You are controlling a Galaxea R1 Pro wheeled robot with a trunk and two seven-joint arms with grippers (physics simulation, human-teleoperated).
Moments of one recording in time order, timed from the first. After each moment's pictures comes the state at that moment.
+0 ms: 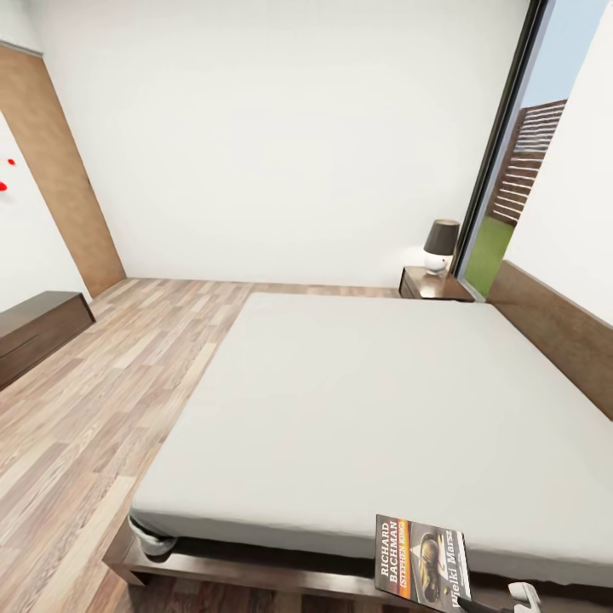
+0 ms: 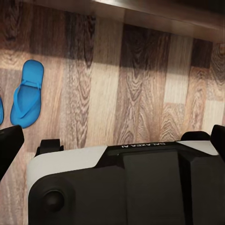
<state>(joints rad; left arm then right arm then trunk) -0.34 0.02 0.12 -0.02 -0.02 -0.16 -0.28 -0.46 -0.41 0.06 0.04 -0.46 -0.05 1.29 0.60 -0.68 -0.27</state>
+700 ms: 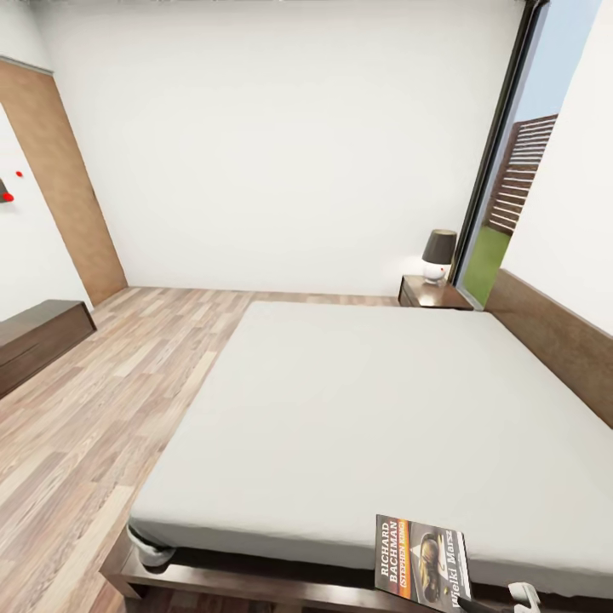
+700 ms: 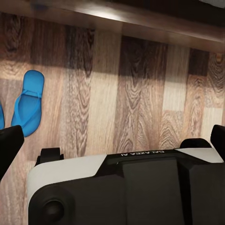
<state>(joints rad) -0.34 0.02 0.12 -0.02 -0.02 -0.16 -0.28 -0.46 -0.41 0.06 0.04 -0.46 -0.05 1.29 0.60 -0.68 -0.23</state>
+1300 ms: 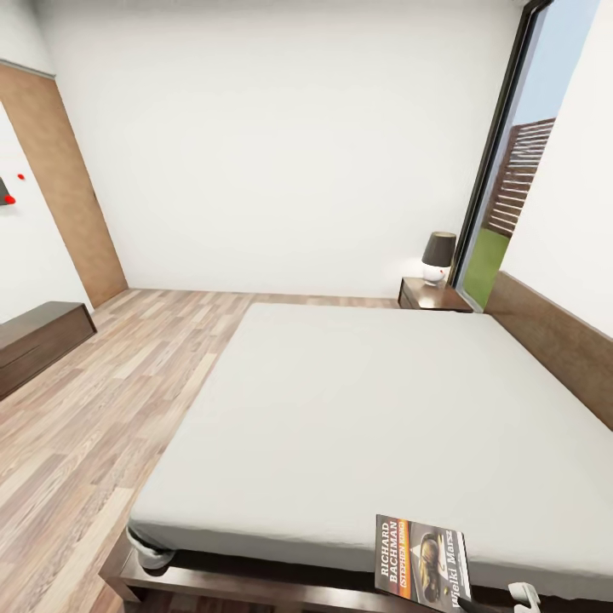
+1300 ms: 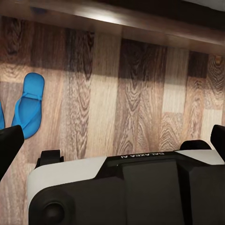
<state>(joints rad) -0.34 0.02 0.12 -0.02 -0.02 -0.16 -0.28 -0.46 -0.41 0.06 0.04 -0.46 -0.05 1.29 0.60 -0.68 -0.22</state>
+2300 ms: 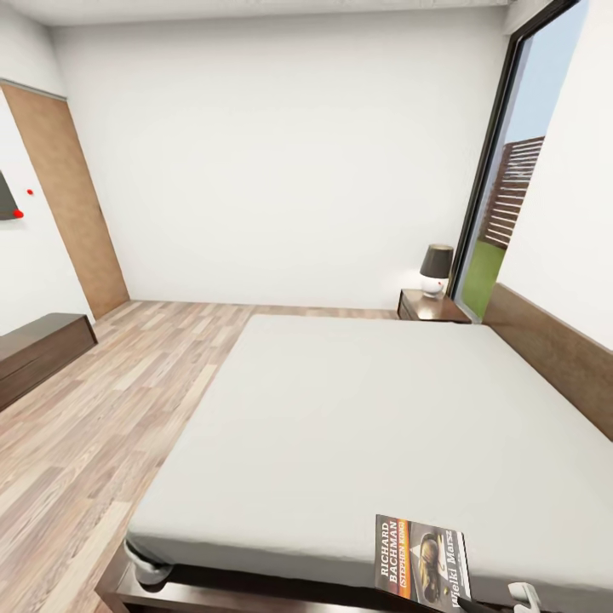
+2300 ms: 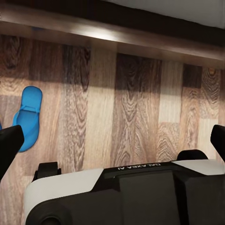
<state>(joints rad) -0.34 0.01 0.12 -0.02 -0.02 -0.16 -0.28 -0.46 -0.41 0.06 0.04 -0.46 -0.05 1.29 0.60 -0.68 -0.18</state>
